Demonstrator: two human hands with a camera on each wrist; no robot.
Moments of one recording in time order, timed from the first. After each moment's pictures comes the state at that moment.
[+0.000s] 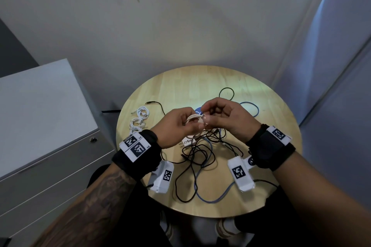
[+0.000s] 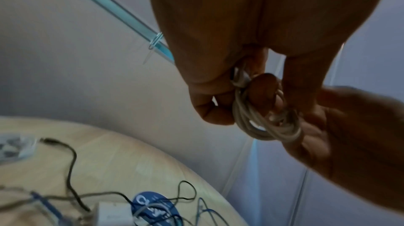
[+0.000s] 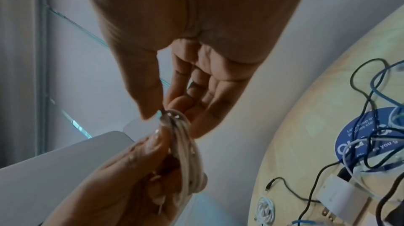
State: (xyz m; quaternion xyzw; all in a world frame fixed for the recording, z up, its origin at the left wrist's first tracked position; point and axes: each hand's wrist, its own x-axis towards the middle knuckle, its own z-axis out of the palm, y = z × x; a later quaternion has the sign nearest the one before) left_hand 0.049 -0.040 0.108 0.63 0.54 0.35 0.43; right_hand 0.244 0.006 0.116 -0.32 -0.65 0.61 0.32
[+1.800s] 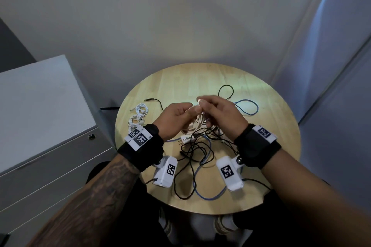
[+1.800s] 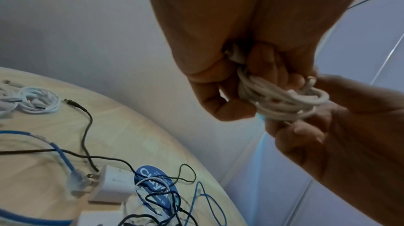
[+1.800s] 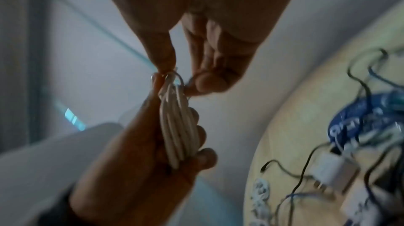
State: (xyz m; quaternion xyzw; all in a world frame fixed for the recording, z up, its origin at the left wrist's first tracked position) left_hand 0.051 -0.029 0.103 0.60 0.51 0.41 0.46; right_hand 0.220 0.008 0.105 -0.39 -0.60 0.58 0.38
